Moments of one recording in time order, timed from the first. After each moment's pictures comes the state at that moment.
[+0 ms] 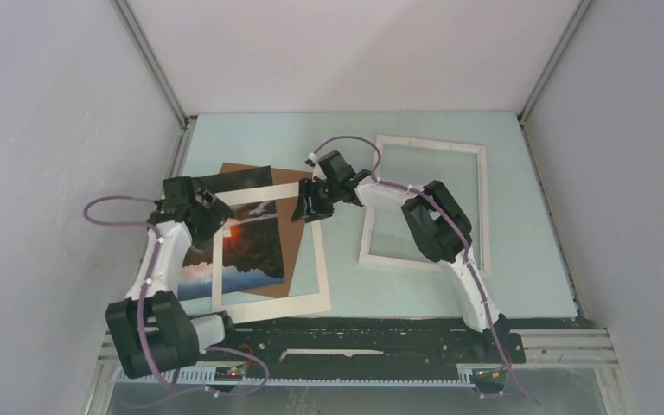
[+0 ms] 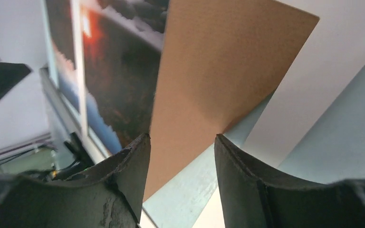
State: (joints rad) left arm 0.17 1.16 0.81 -0.65 -0.01 -0.73; right arm 0.69 2.30 1.69 -0.17 -0.57 0.63
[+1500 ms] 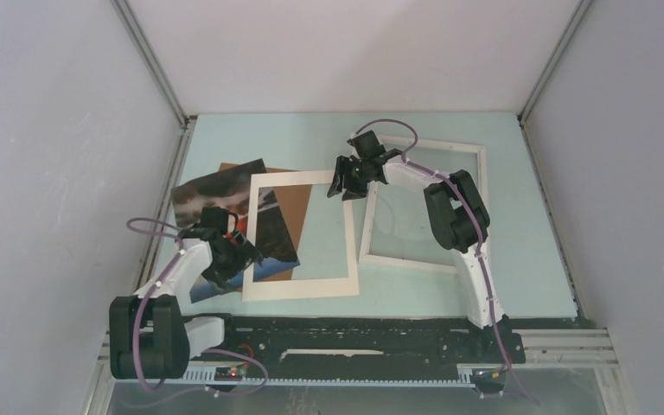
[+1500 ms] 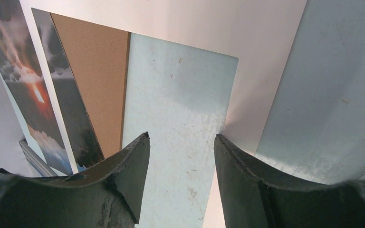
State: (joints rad) left arm 0.01 1.17 0.58 -0.77 0.02 -0.79; right arm 0.52 2.30 1.76 -0.39 -0.37 0.61
